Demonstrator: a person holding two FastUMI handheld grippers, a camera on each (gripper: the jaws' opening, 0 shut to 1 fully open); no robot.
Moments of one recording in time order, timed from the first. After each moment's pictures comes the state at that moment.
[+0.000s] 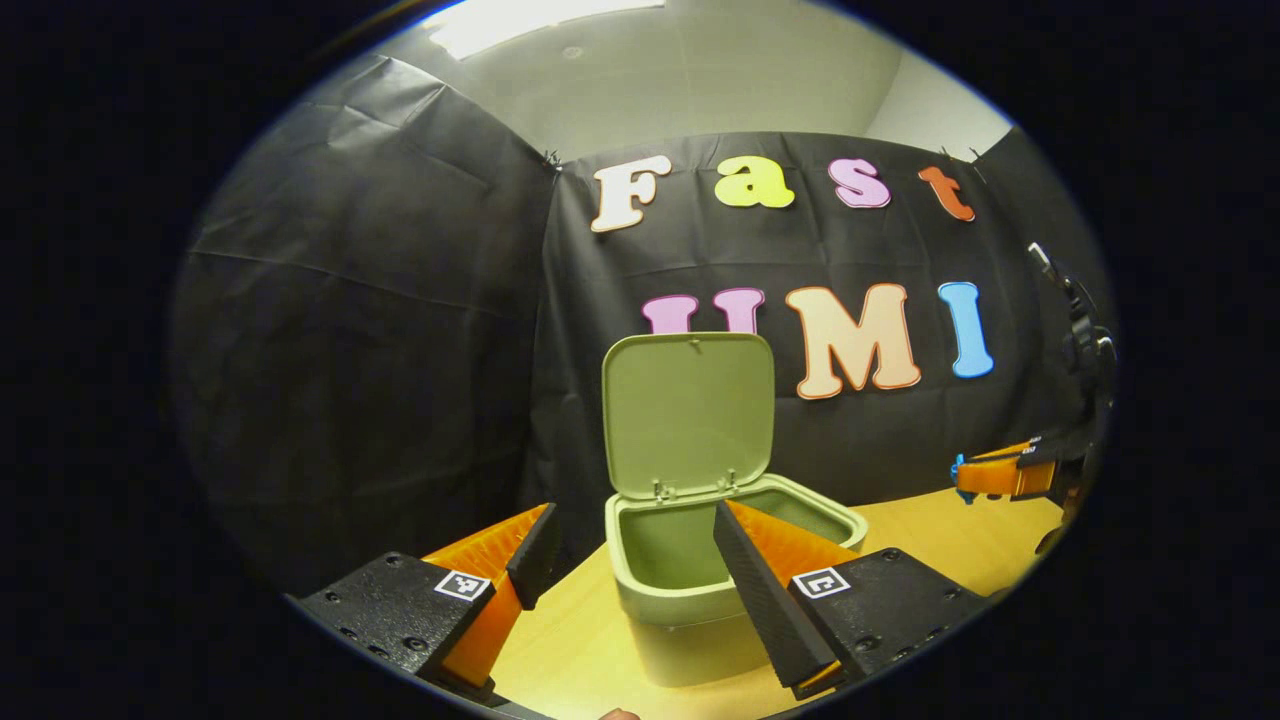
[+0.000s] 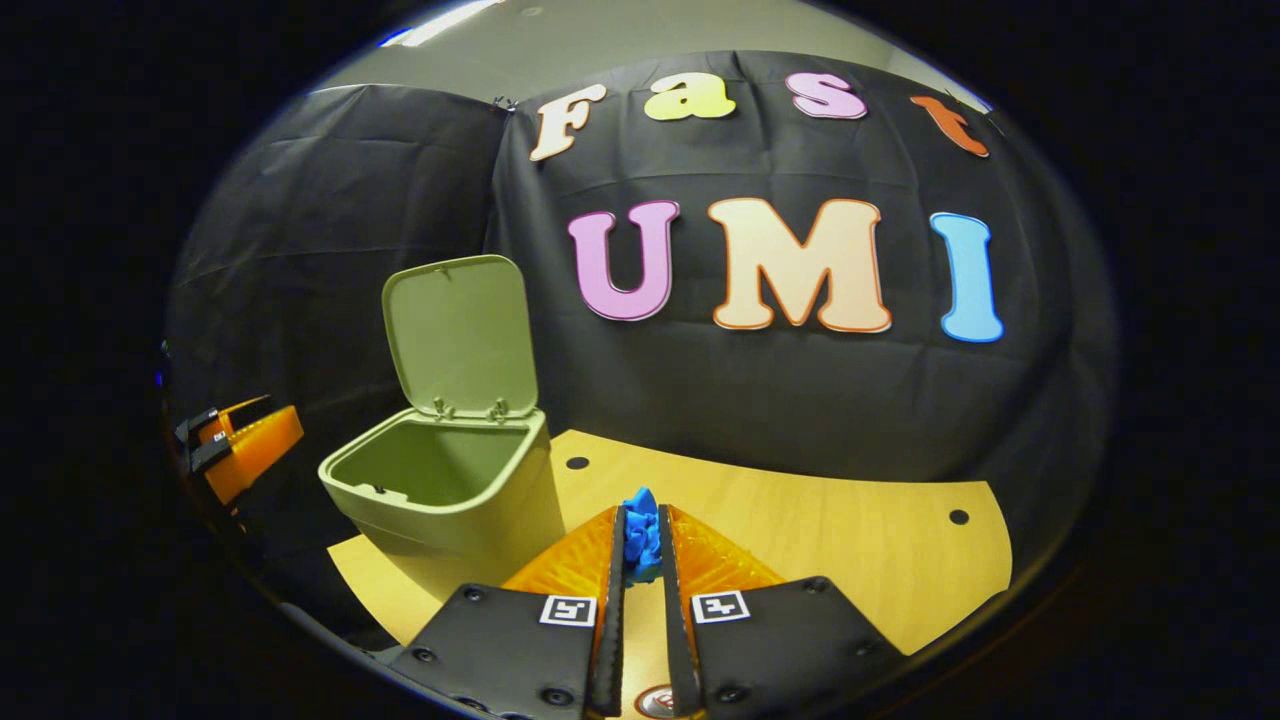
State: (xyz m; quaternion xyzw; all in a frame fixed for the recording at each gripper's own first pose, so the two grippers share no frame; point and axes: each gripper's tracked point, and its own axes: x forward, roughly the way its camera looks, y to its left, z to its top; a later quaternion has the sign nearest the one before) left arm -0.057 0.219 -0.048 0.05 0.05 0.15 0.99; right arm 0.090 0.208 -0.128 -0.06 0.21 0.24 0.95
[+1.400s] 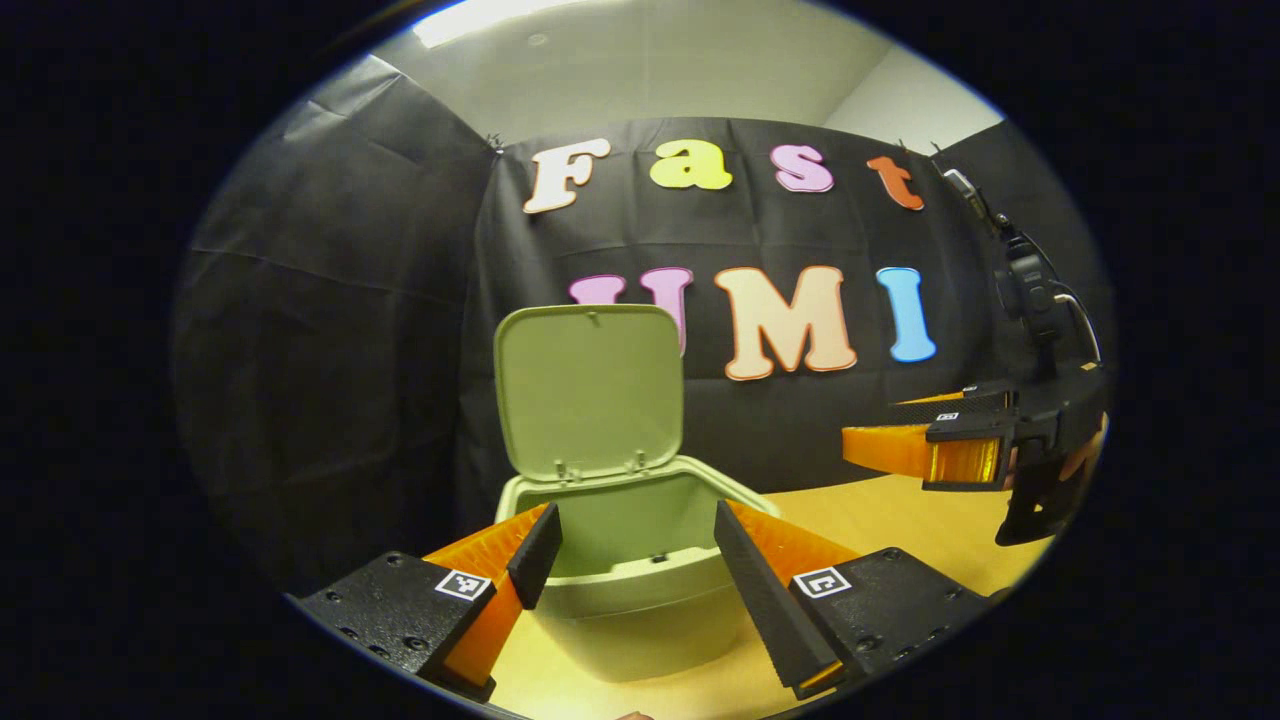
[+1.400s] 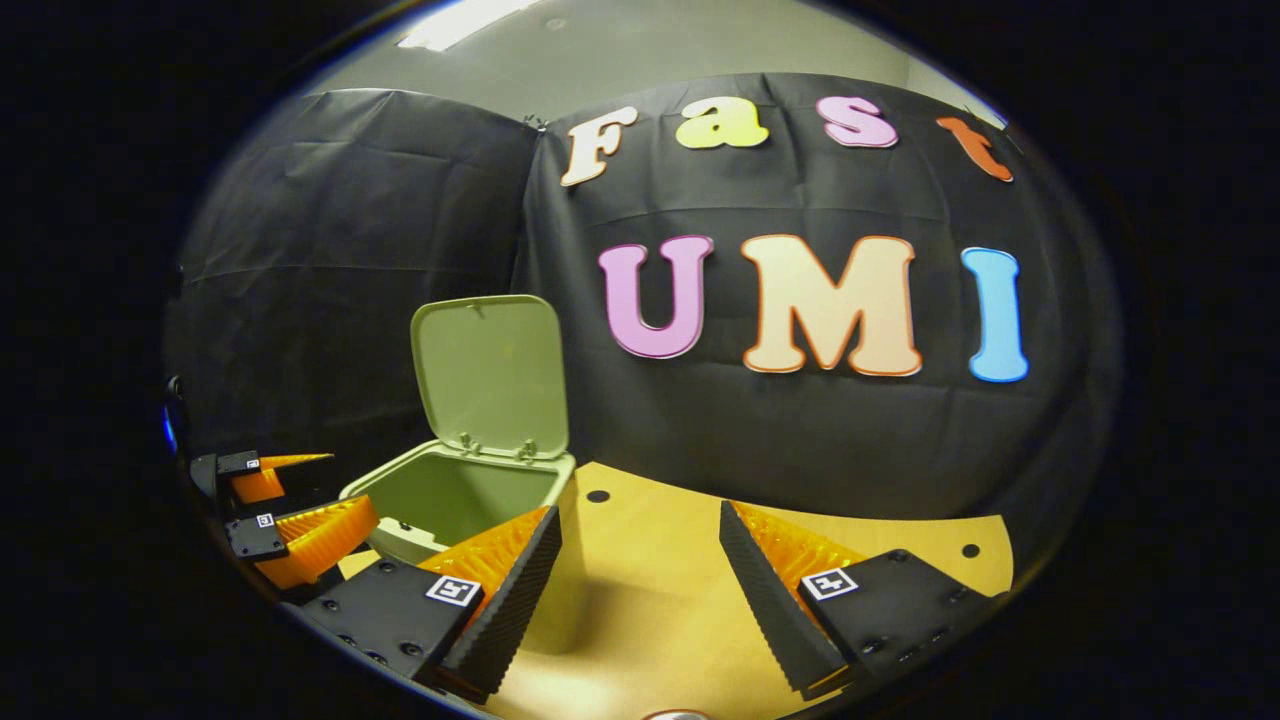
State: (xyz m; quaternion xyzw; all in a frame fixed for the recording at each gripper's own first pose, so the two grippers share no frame) left arm -0.023 0.119 -0.075 0.04 0.07 0.04 1.00; right arm 0.099 0.185 -0.096 -0.06 0.17 0.24 0.96
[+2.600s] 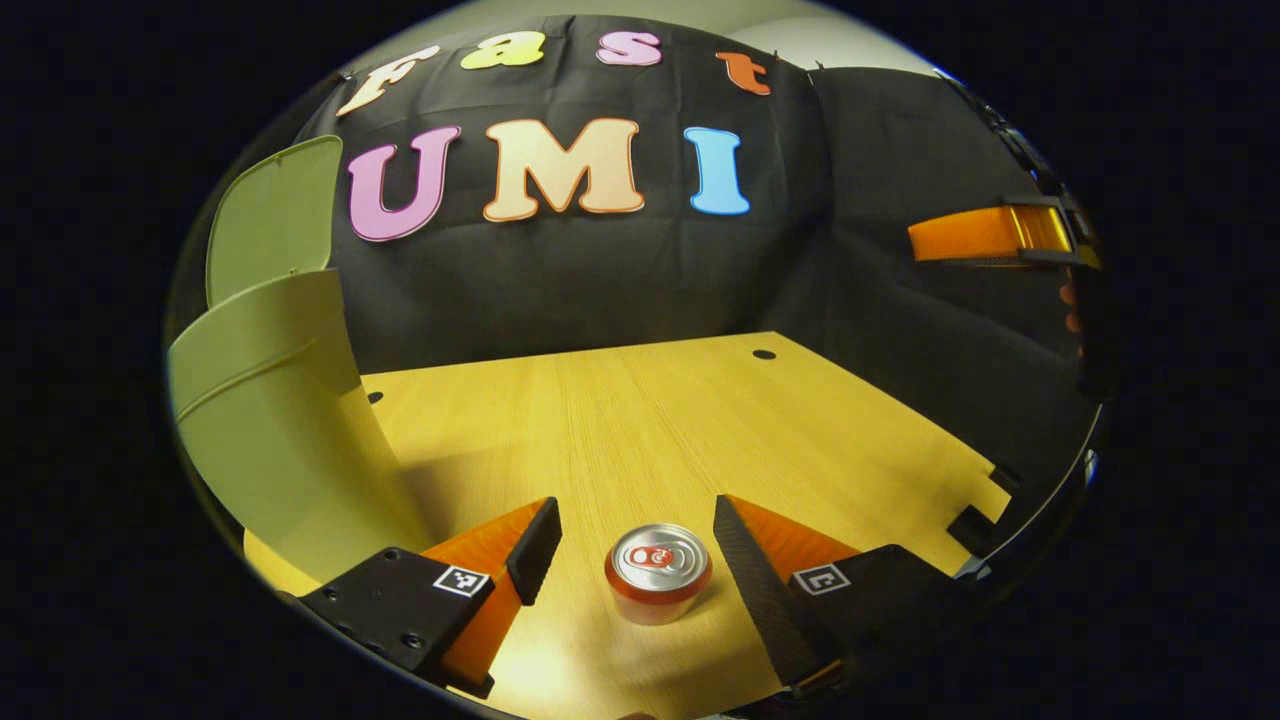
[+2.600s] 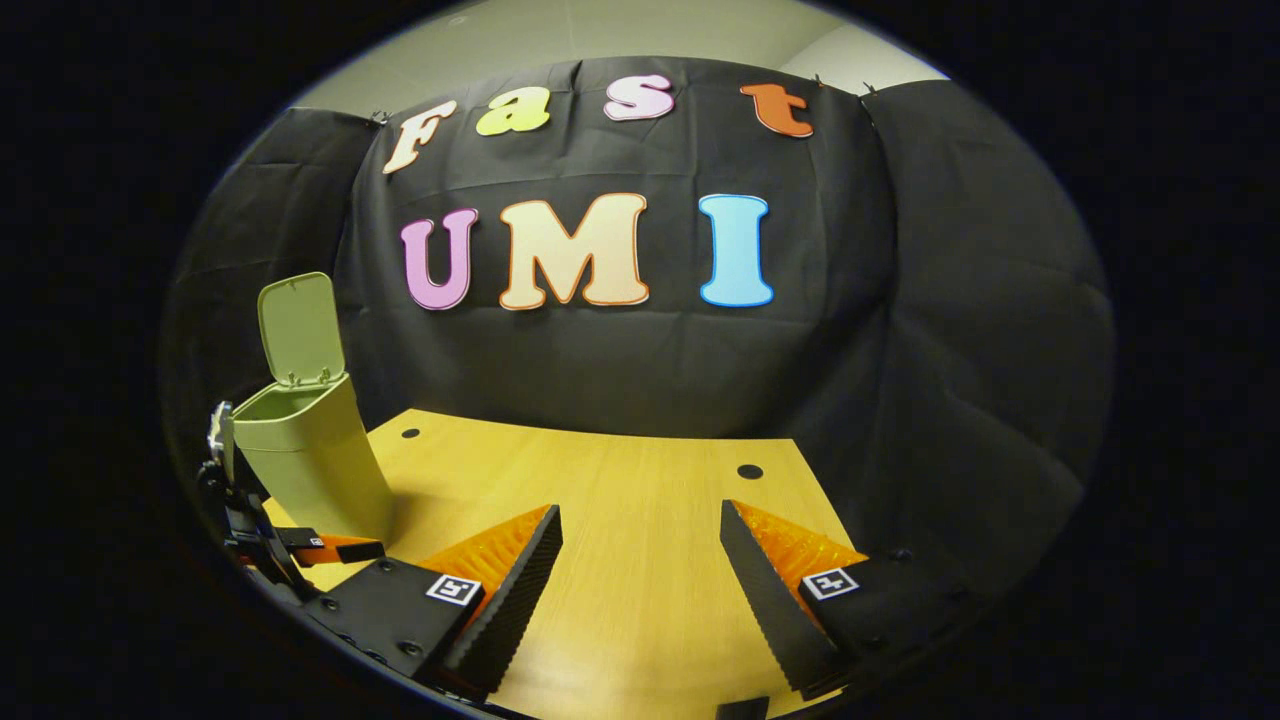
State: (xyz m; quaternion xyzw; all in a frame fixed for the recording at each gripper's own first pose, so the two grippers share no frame) left arm -0.052 -0.129 -0.275 0.02 0.27 -0.17 0.95; right arm 0.013 -0.118 -0.116 -0.05 0.24 0.02 0.97
